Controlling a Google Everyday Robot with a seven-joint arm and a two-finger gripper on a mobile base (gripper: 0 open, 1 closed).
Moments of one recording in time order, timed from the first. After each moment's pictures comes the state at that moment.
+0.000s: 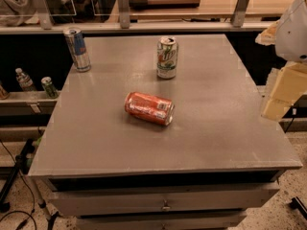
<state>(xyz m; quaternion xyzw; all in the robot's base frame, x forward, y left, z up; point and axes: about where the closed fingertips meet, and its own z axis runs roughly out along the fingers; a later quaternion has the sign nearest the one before) 0.438 -0.215 0.983 -0.60 0.78 -0.04 0.17</state>
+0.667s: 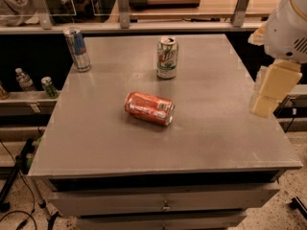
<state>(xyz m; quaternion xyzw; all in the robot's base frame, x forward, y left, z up) 0.445 -0.205 0.981 -0.60 0.79 -0.04 0.16</state>
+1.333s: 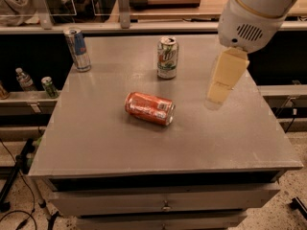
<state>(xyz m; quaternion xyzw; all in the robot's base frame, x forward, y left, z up) 0.473 -0.144 0.975 -0.57 0.81 0.00 0.14</state>
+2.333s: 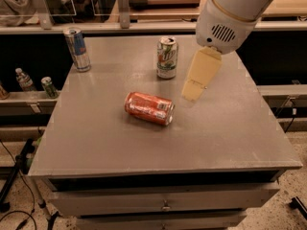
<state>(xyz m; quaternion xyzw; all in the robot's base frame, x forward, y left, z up) 0.483 -0.099 0.969 -0.57 0.81 0.04 0.16</state>
